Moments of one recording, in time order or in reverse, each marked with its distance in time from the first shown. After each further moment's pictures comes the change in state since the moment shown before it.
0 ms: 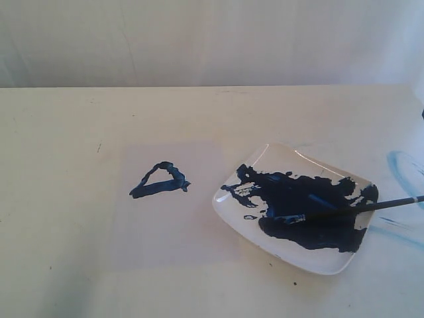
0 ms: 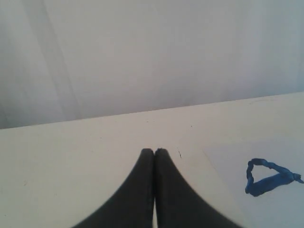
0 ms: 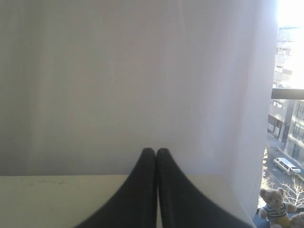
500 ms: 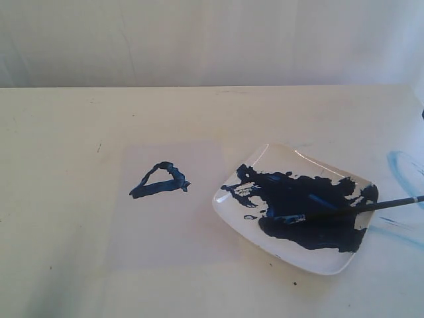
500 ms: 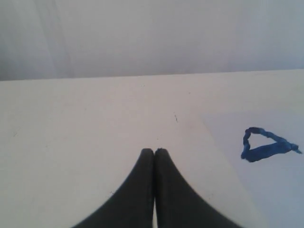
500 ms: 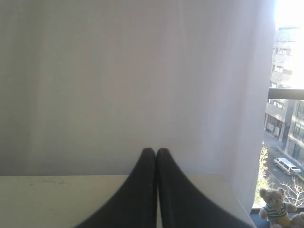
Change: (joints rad) left arm 0.000 -0.004 0.096 0.128 0.006 -0.205; right arm 0.000 0.000 0.000 0.000 0.000 0.000
